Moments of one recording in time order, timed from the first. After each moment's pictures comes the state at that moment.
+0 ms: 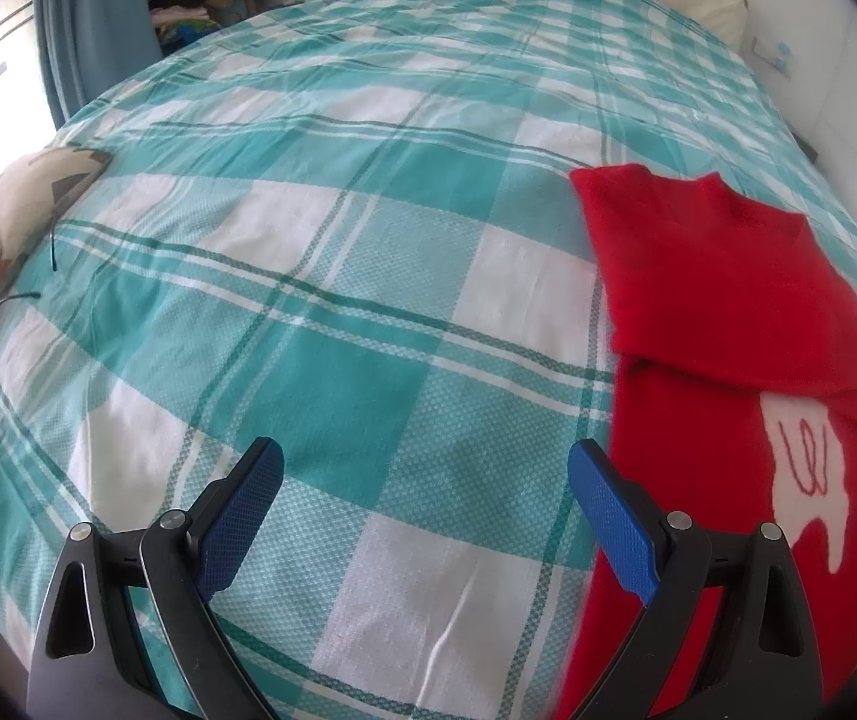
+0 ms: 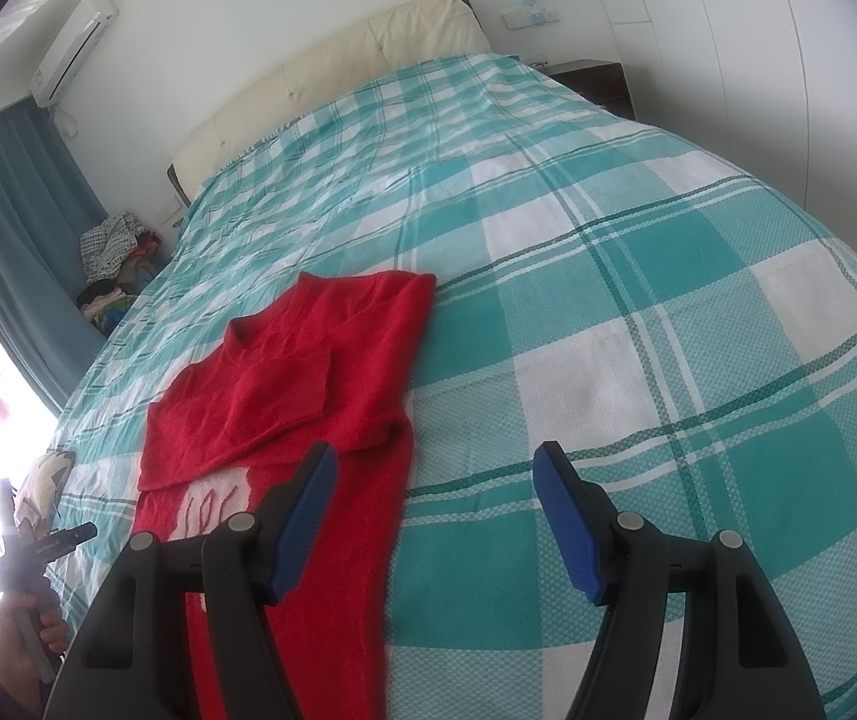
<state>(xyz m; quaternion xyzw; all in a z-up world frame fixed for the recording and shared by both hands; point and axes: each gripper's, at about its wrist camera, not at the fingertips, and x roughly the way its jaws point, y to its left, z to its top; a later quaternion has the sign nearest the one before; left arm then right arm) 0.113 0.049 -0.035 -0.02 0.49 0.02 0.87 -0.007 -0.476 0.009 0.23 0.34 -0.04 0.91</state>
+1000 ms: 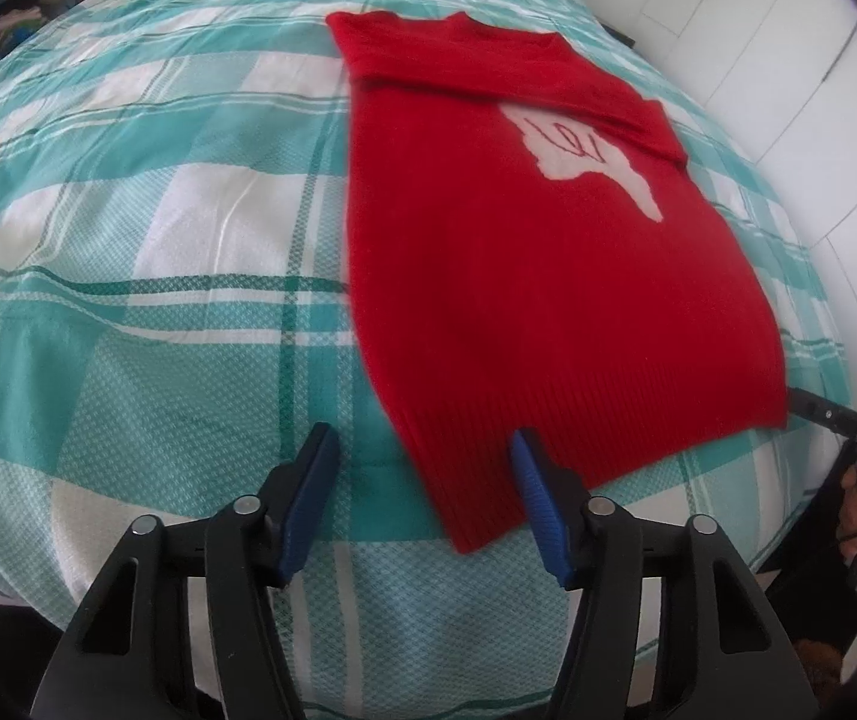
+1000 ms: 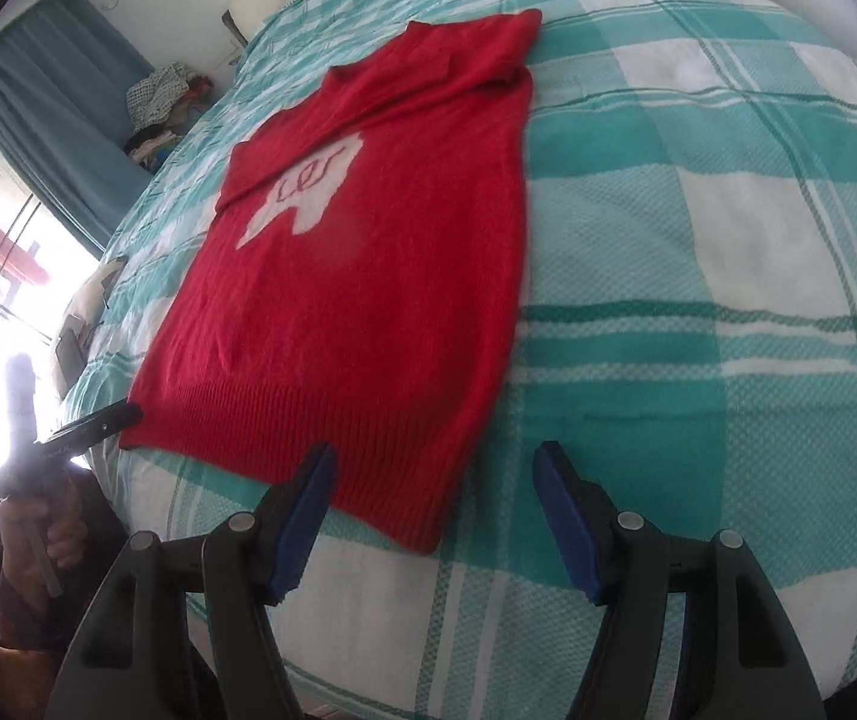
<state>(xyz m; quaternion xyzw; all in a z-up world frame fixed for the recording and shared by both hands) -0.060 0.009 -0.063 0.00 0.53 -0.21 0.82 -0.136 -0.373 -0.059 0.21 0.50 0.08 0.84</state>
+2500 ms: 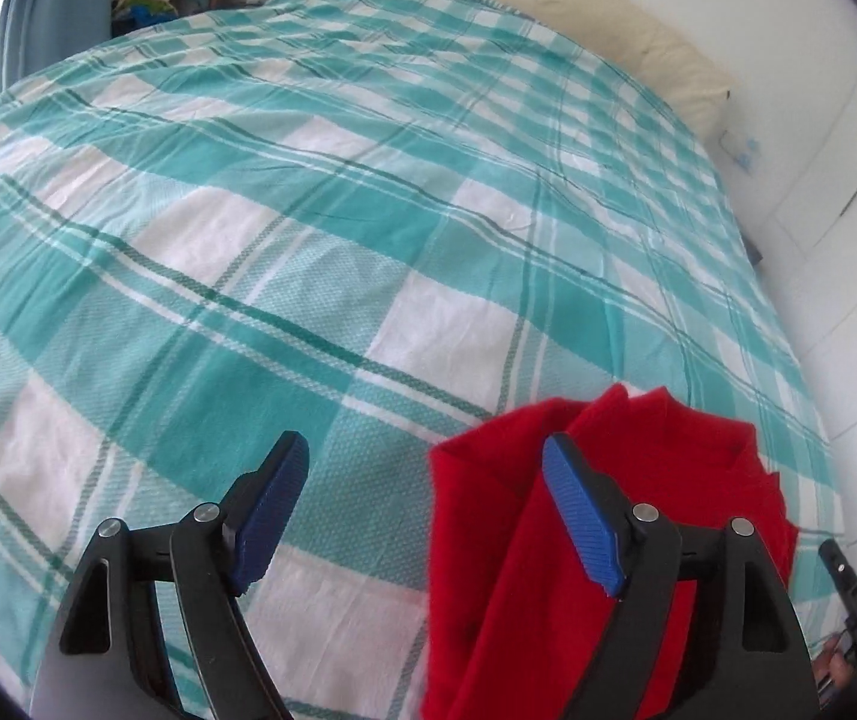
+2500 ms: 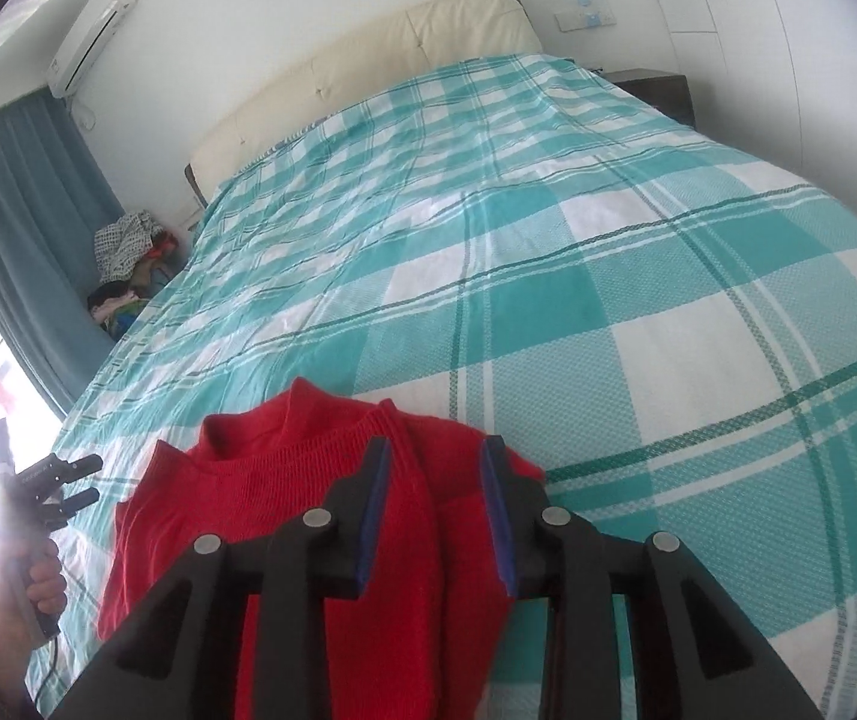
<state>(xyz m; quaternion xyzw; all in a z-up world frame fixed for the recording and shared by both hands) 0.259 0.008 -0.014 -0.13 0.45 -0.07 0.88 0.164 -0.470 0.002 0.17 0.34 0.00 0.92</state>
